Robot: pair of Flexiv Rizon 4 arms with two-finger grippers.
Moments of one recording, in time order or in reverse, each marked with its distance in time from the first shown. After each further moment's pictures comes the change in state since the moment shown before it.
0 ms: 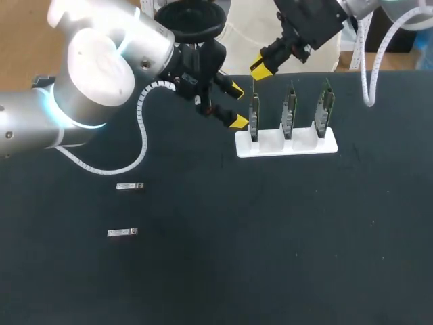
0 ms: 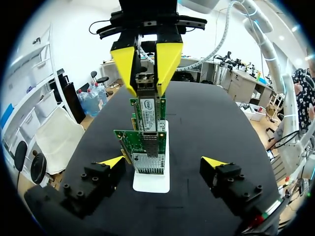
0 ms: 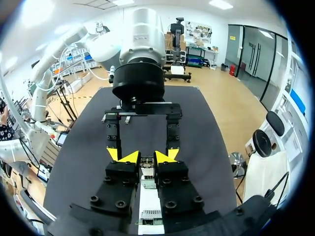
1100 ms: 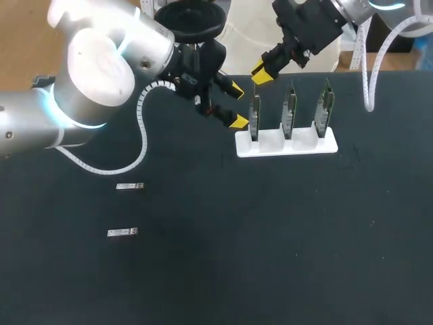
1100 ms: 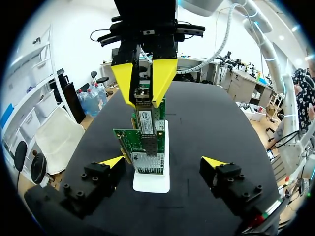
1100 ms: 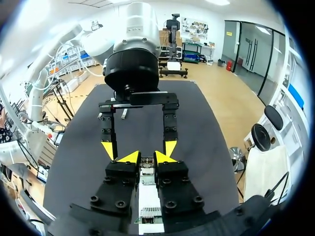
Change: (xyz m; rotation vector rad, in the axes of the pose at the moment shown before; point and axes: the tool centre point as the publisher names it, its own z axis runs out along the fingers) left arm 0.000 0.000 0.000 0.000 0.000 0.000; right arm 0.012 -0.003 0.006 0.023 0.024 0.030
